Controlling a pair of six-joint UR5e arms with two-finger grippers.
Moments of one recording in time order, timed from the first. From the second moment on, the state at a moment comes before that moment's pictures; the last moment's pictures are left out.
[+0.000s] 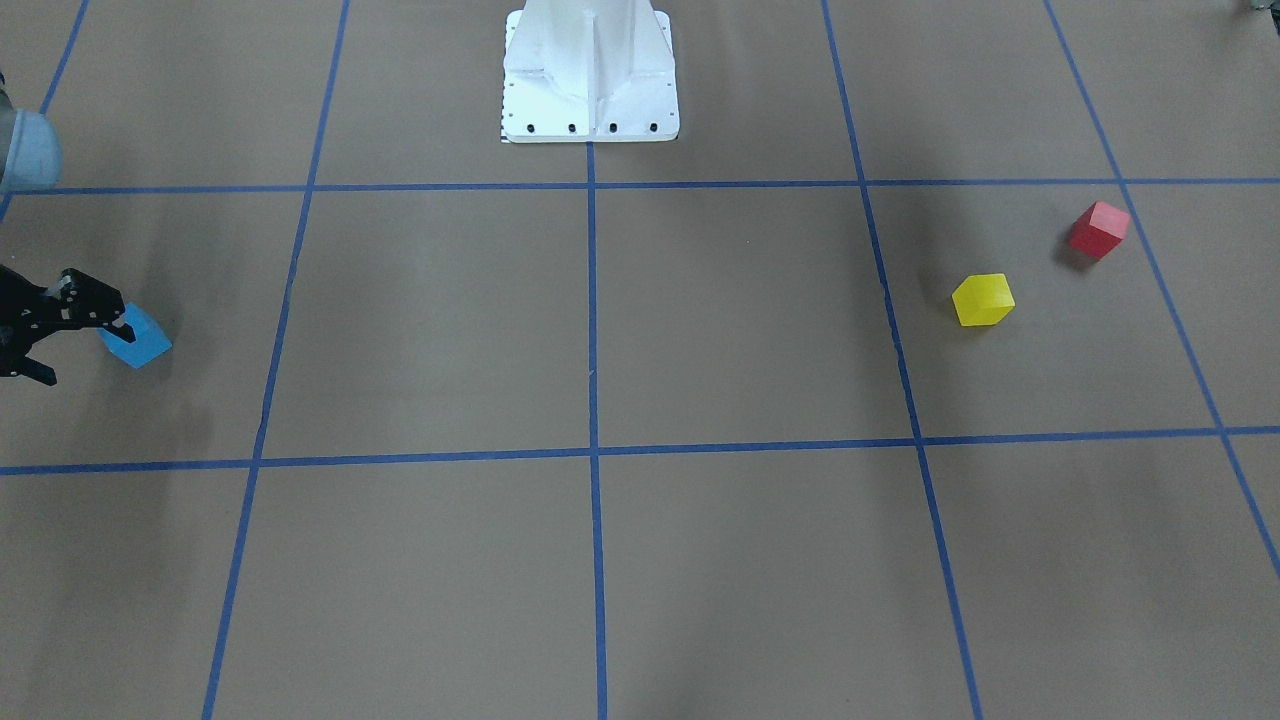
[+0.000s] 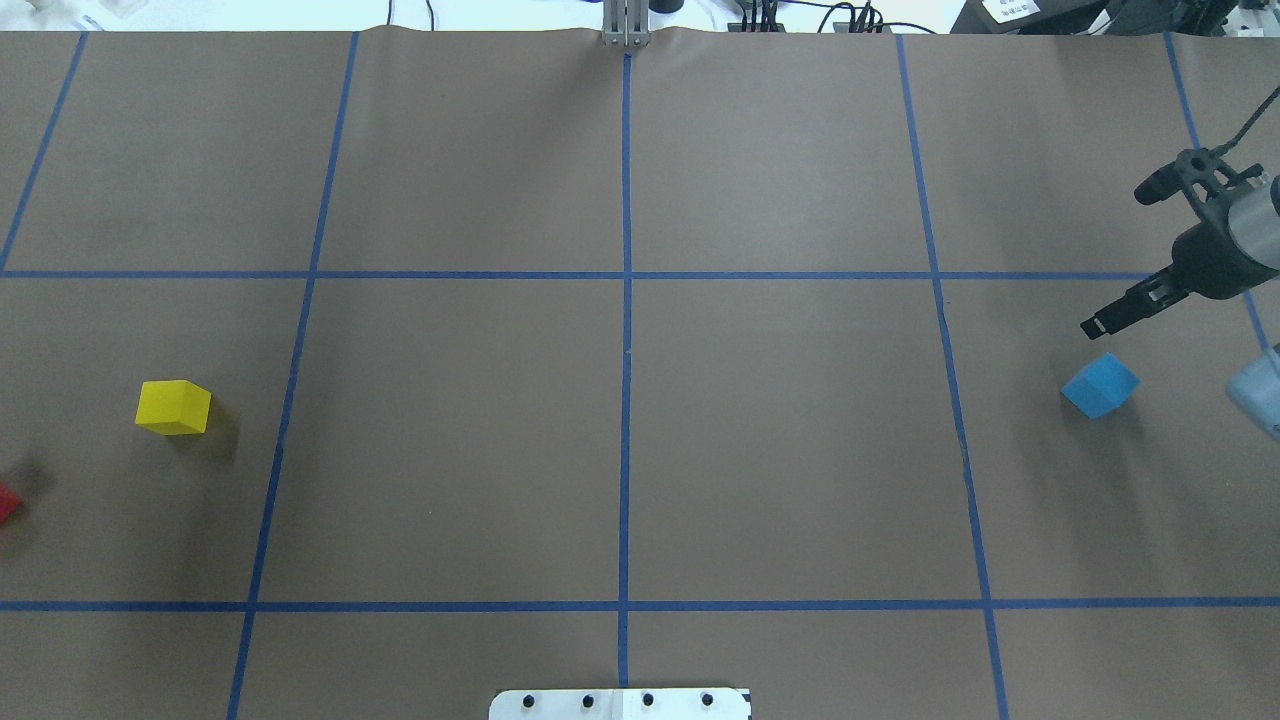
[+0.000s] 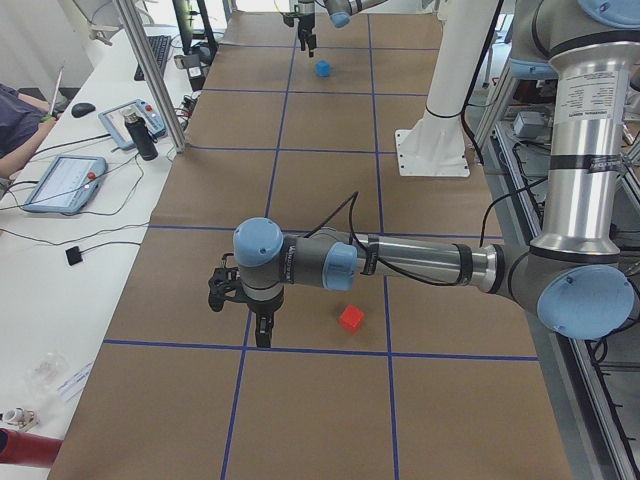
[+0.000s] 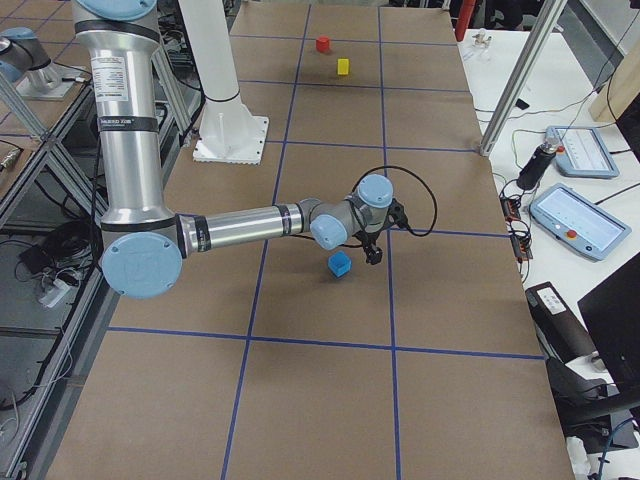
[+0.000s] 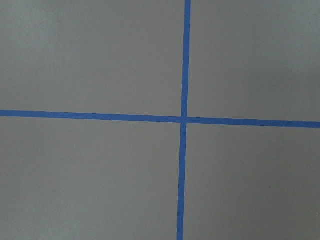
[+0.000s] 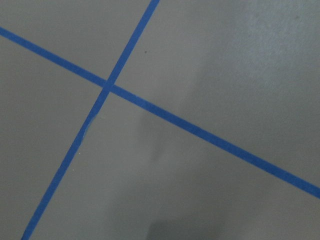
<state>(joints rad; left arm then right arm) -1.56 -1.57 -1.66 -1.61 -2.33 -0.13 1.08 -1.53 1.64 -1.15 2.34 0.22</state>
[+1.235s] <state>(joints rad) -1.56 -1.57 -1.66 -1.61 -2.34 -0.13 0.96 -1.57 1.63 -1.16 2.26 0.22</state>
